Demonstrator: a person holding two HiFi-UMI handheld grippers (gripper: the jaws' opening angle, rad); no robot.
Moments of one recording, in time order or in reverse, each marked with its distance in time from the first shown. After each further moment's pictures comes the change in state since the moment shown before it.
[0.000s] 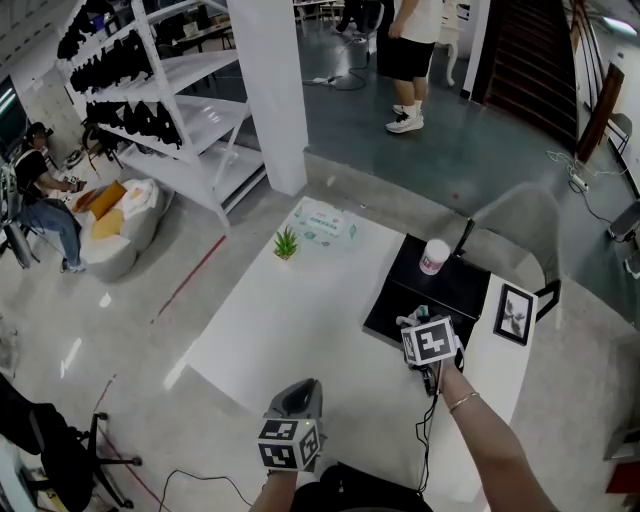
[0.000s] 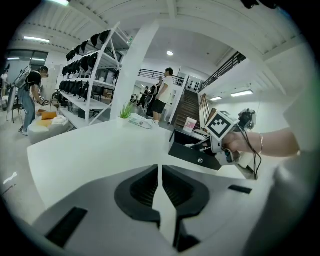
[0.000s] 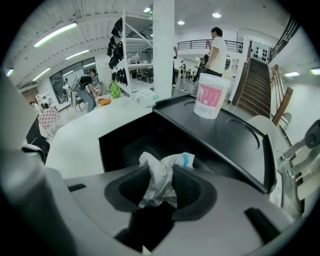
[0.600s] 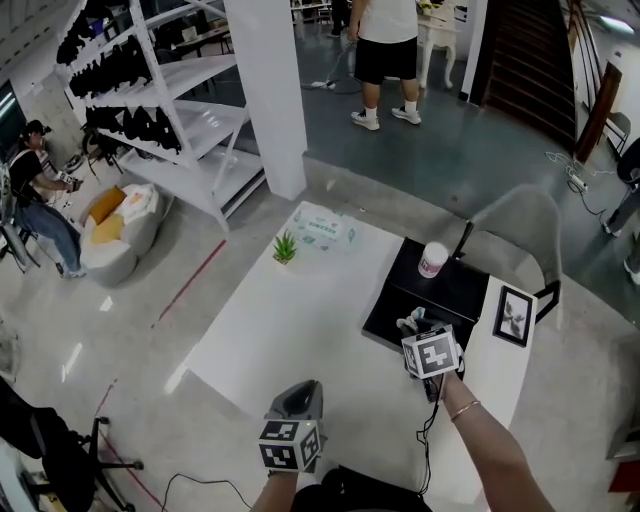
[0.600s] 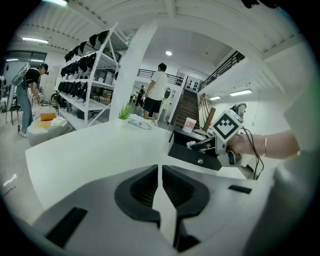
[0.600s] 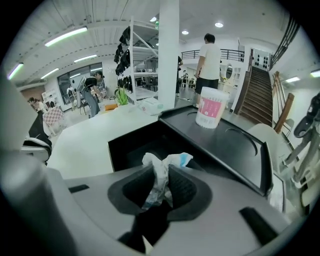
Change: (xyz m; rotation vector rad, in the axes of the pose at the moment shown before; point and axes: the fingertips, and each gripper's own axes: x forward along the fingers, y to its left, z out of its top) left arm 0.002 -0.002 0.004 0.013 -0.001 -0.005; right arm -0.009 0.009 0.005 -0.039 -0.103 0.032
